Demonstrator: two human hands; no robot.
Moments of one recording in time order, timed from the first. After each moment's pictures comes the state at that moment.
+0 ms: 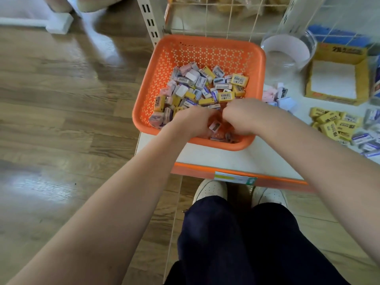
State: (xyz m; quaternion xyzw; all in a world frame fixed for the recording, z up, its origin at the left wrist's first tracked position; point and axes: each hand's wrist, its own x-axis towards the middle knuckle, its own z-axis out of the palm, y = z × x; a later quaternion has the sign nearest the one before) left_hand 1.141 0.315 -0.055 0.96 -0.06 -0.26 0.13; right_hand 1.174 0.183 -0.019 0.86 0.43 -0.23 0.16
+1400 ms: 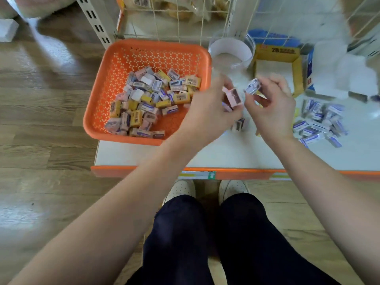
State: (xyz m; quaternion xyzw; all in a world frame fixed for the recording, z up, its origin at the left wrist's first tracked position) left_hand 1.125 0.197 0.004 0.88 -0.01 0.00 0.47; right_hand 1.164 0.046 -0.048 0.88 0.05 0.15 -0.45
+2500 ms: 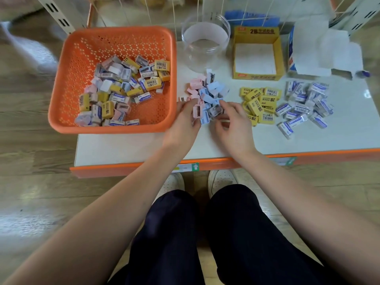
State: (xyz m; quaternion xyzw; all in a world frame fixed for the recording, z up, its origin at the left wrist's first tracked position) left_hand 1.114 0.185 -0.082 0.91 0.07 -0.05 0.40; right_hand 1.120 0.046 -0.104 0.91 0.05 0.02 -0.42
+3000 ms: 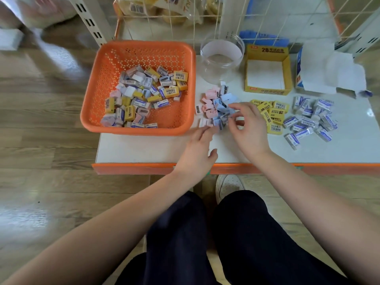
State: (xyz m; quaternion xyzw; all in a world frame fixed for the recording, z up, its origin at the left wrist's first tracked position) left_hand 1.061 0.193 -0.066 0.91 -0.04 -0.07 0.42; right_hand 1.125 0.052 -0.065 0.91 0.10 0.08 -0.40
